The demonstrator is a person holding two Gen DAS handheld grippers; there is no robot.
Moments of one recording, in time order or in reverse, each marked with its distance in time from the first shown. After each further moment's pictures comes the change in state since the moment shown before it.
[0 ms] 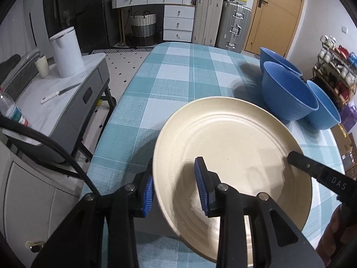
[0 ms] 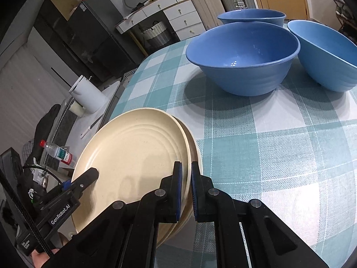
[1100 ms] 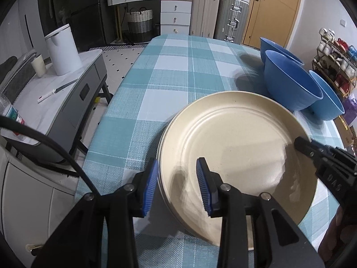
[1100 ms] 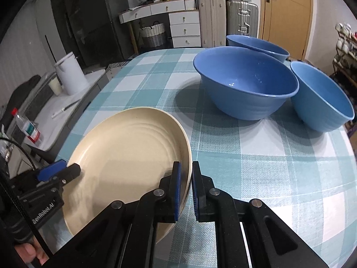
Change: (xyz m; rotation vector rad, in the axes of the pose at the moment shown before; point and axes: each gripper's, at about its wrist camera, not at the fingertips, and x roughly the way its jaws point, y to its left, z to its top) left arm 0.016 0.003 -0.007 0.014 0.028 -0.011; right arm 0.007 0.027 -0.004 -0.238 -0.059 -0.253
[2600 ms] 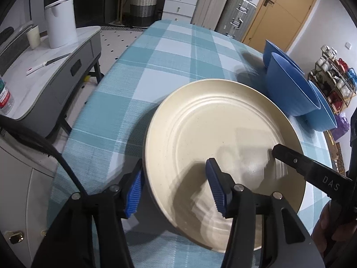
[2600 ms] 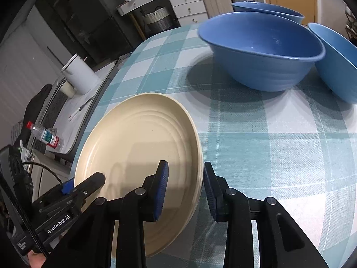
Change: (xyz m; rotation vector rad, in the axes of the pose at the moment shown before) left arm 0.018 0.020 -0.006 -0.129 0.073 -0.108; right arm 0.034 -0.004 0.003 0.132 0.144 0.198
